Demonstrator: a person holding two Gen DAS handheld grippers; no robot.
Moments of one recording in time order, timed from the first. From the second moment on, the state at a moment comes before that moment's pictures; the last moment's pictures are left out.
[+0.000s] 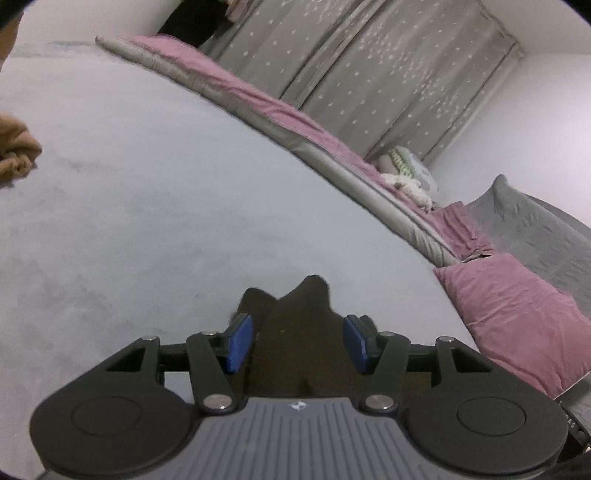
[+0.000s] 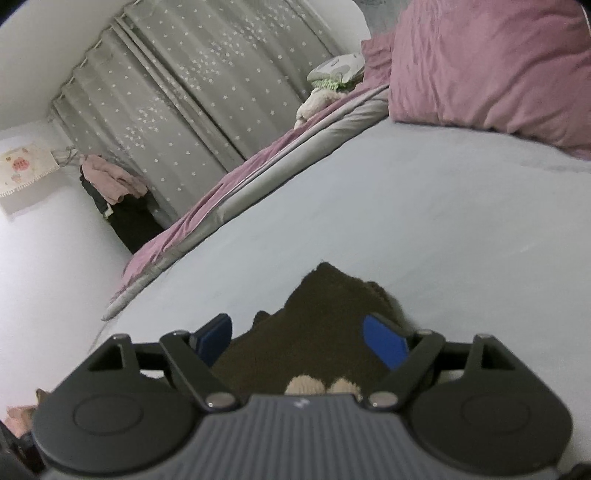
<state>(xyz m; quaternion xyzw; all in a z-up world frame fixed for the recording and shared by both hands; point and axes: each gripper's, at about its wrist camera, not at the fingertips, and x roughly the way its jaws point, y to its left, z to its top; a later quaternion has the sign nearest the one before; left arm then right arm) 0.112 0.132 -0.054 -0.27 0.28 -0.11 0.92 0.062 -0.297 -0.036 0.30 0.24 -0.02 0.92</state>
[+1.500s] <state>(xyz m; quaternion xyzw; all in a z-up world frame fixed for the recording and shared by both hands) 0.100 0.084 -0.062 -0.06 0.25 -0.11 0.96 0.047 -0.255 -0.064 0.09 0.28 -0.07 0.95</state>
